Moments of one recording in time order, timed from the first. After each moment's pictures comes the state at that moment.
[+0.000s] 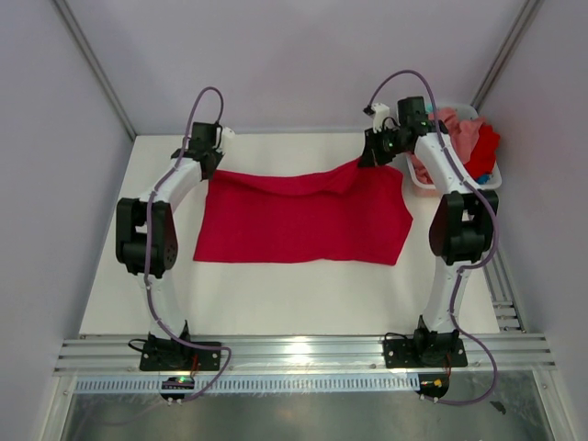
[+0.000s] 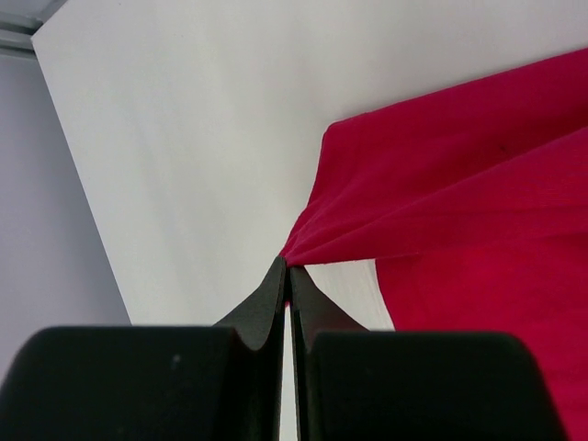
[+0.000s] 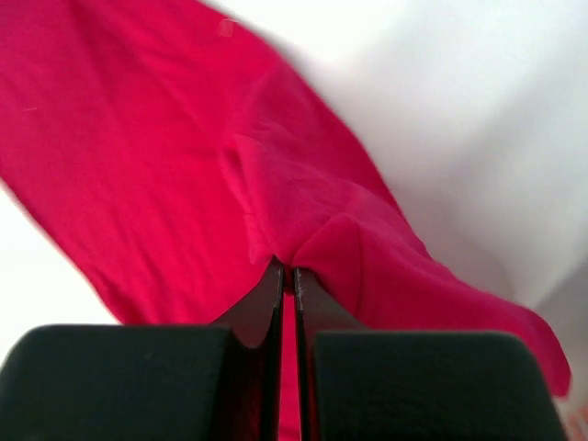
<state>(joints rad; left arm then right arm) -0.16 1.97 1.58 -0.42 -0.29 0.44 0.08 2.04 1.89 -0.77 -0.59 -0.27</state>
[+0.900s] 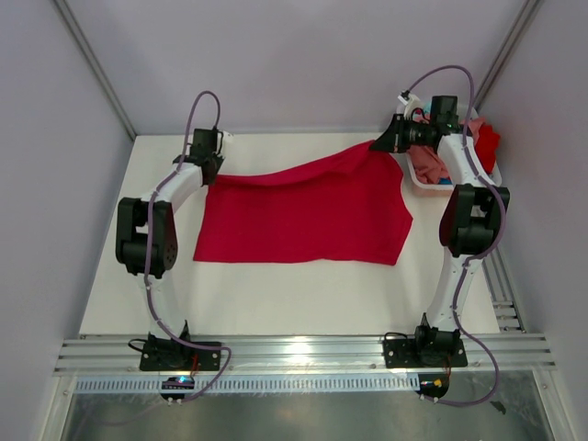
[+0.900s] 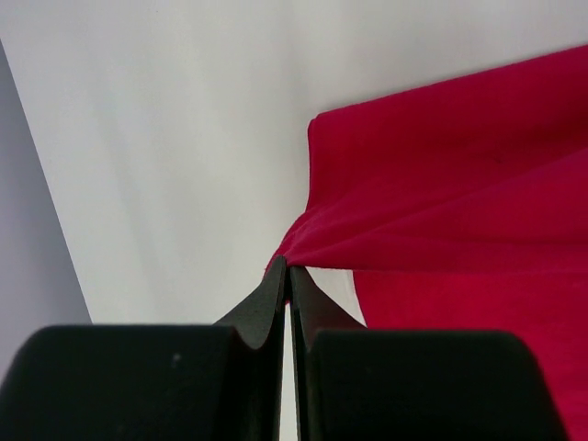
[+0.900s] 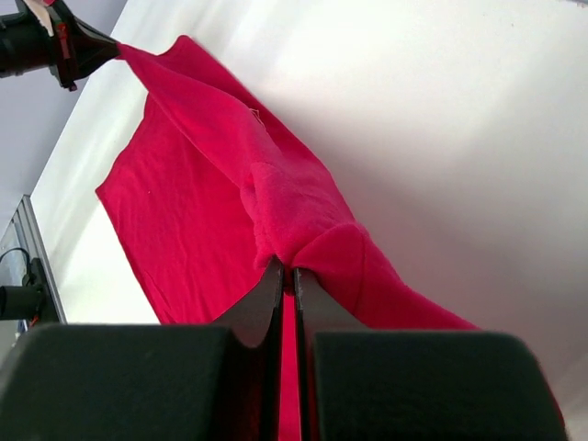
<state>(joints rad) -0.16 1.97 1.51 -0.38 -0.29 0.38 -0.10 2.12 1.90 -0.54 -0.99 -0.05</state>
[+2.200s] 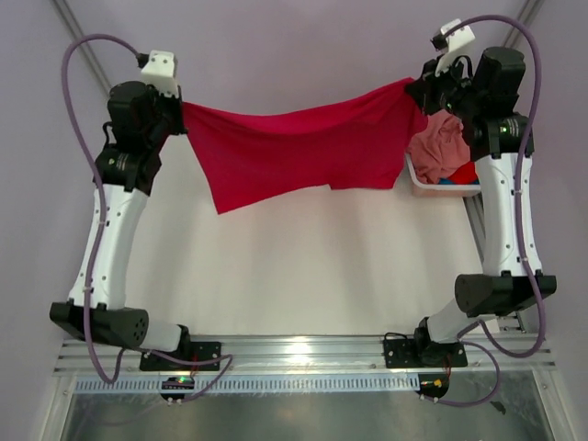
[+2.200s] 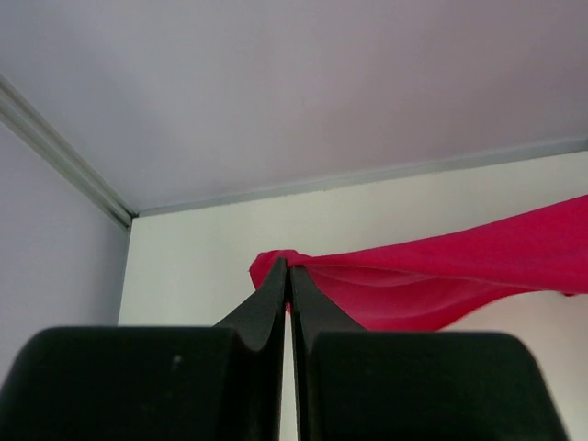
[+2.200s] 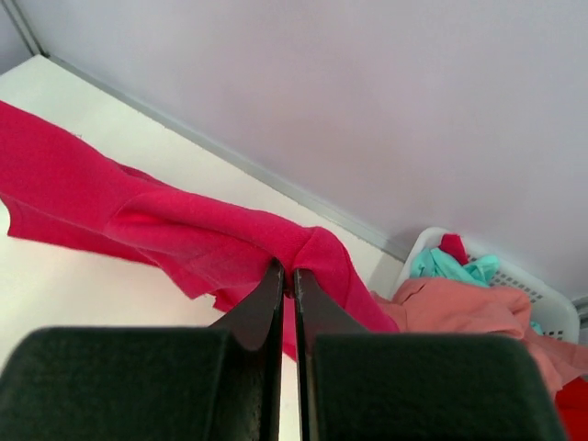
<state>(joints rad) -0.16 1.46 1.77 -0.50 -0.08 0.11 -0.01 1.61 2.04 -0.62 -0.49 -0.23</state>
